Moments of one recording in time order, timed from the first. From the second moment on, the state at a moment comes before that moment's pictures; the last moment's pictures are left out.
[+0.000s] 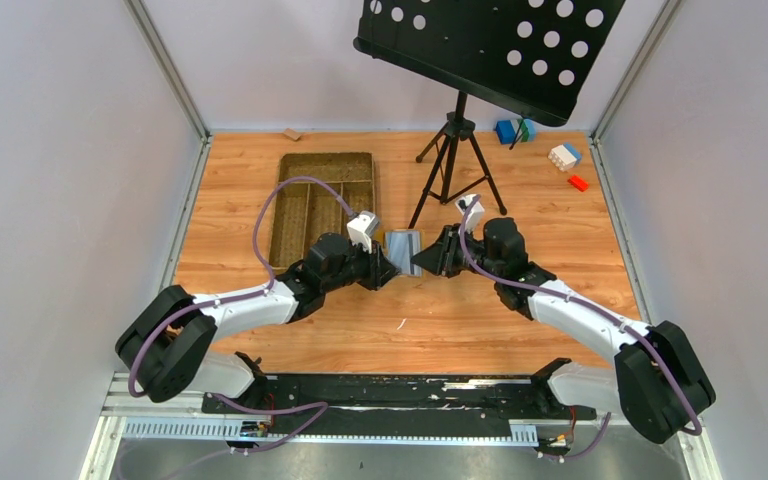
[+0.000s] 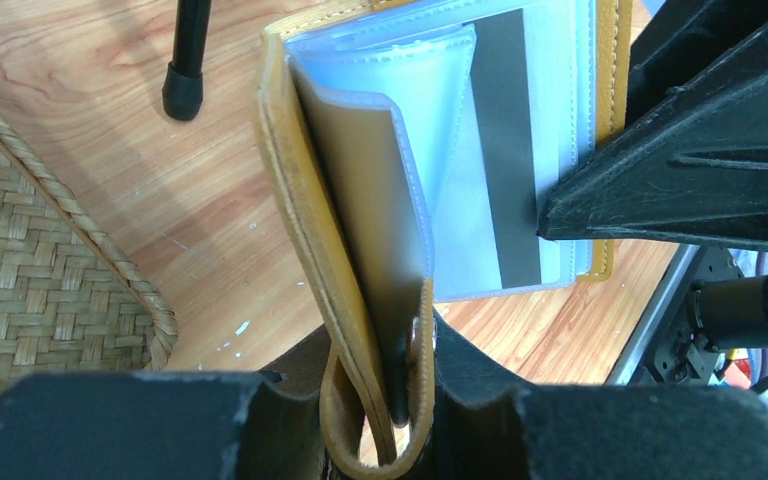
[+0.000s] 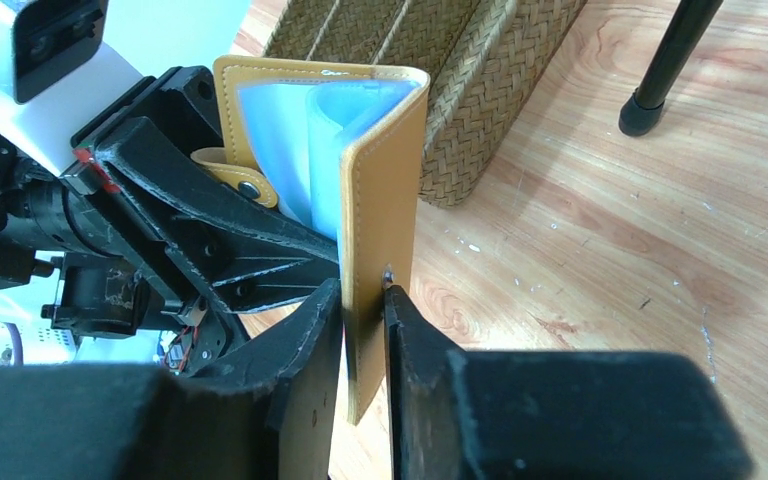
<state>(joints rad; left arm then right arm) -0.76 1.36 0.56 0.44 0.20 -0.45 0.55 1.20 0.58 0.30 -0.44 0.61</state>
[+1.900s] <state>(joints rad) -0.70 1.17 0.40 0.60 0.13 -0.55 0.56 1.17 0.59 0.21 -0.33 0.60</state>
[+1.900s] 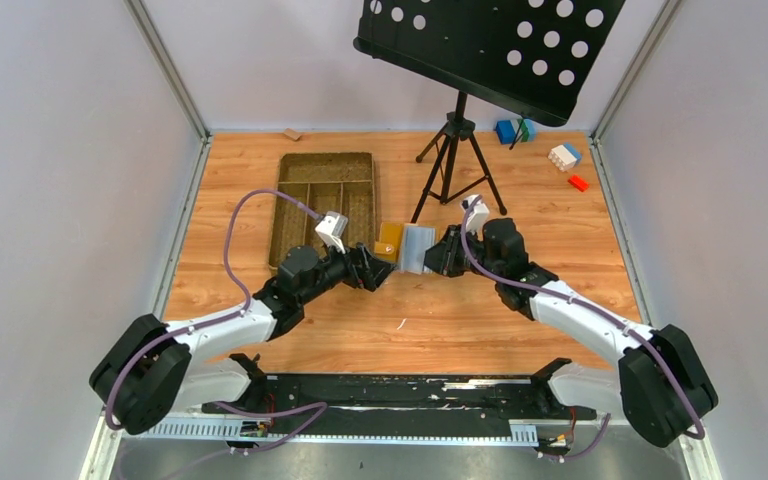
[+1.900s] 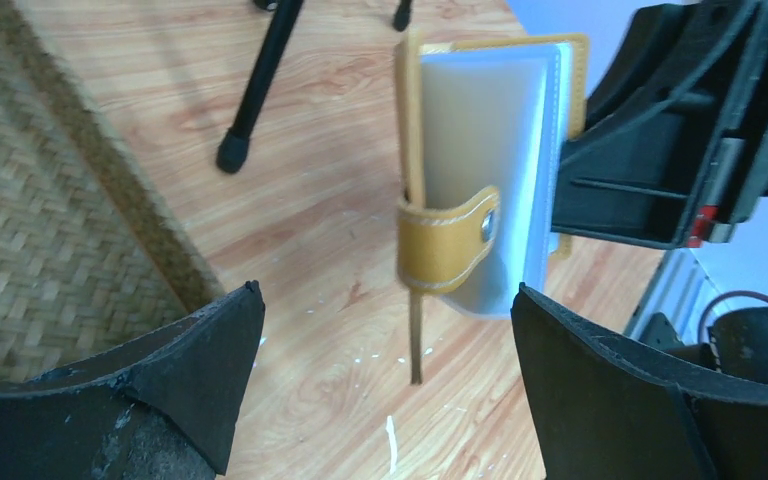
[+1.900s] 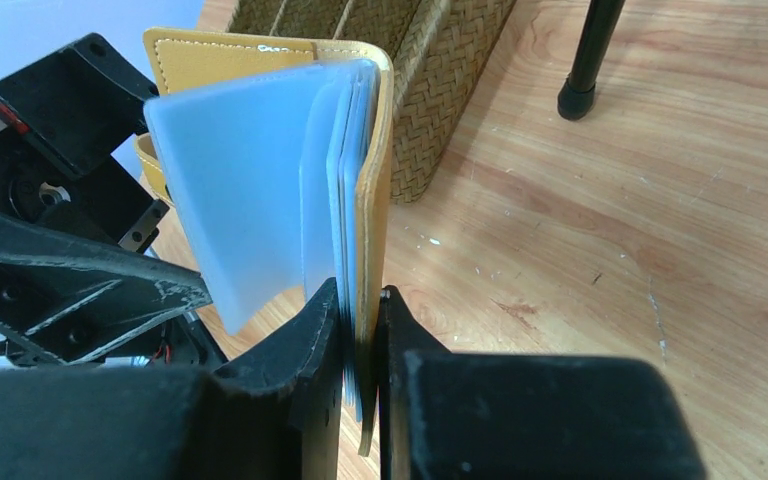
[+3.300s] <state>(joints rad) -0.67 1.27 0.53 0.38 -0.01 -0.54 0.69 1.21 0.64 0.15 -0.22 0.51</state>
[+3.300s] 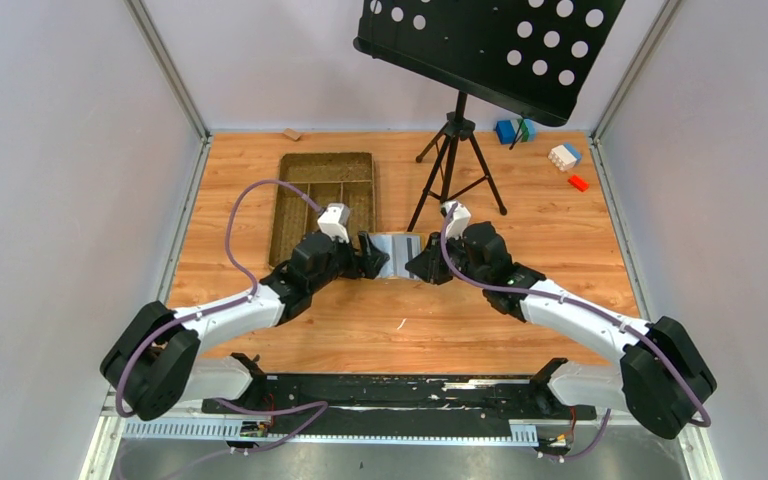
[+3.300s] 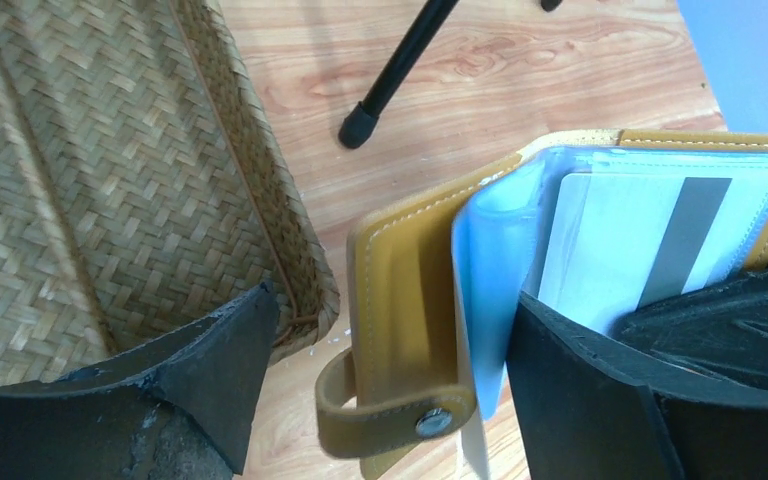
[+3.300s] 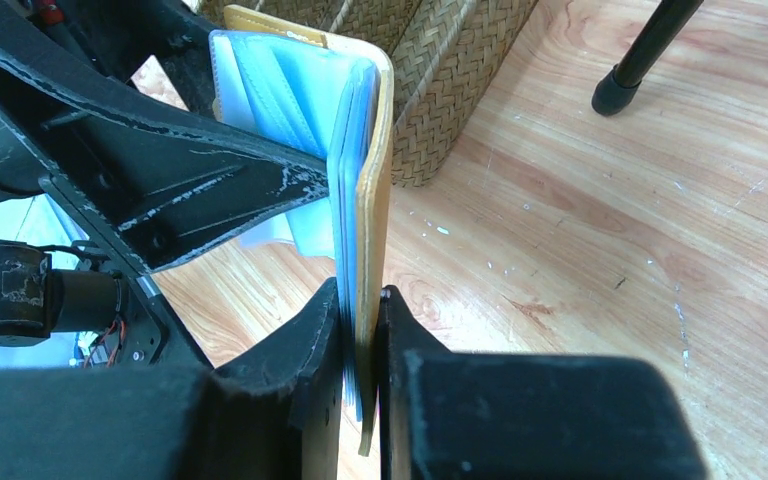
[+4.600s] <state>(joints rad) -0.67 1.19 0.41 0.54 0.07 -0.55 0.69 1.22 0.69 0.04 -0.11 0.50</state>
